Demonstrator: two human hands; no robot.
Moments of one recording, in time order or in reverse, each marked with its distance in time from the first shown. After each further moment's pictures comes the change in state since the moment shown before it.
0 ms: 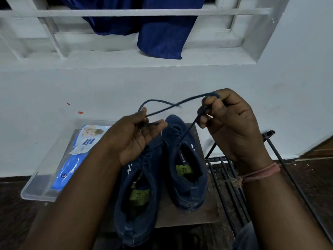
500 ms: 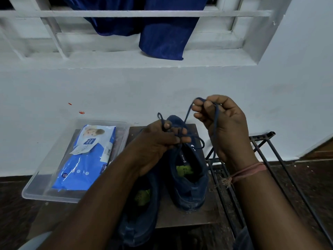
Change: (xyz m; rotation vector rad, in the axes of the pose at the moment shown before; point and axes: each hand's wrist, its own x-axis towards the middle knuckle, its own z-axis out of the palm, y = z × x) left_hand -0.003 -0.038 0.012 0.319 -0.296 0.058; right_hand 0.009 0.028 -0.003 0.031 0.337 0.085
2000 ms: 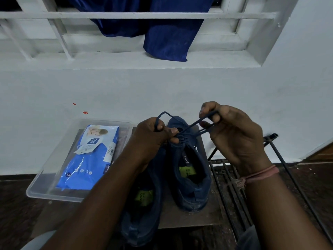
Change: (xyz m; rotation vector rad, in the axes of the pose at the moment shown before) left_hand -0.002 0.005 -0.012 0.350 0.261 0.123; right_hand -0.009 -0.018 -0.005 0.001 -0.348 0.052
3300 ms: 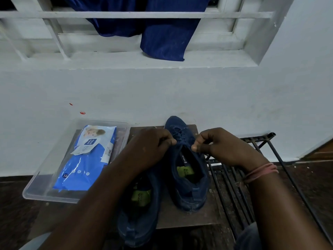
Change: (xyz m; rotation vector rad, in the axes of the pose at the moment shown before) left_hand 0.010 -0.012 -0.011 0.991 -0.130 0.358; right_hand -0.005 0.013 -0.028 -1.035 -0.139 0.495
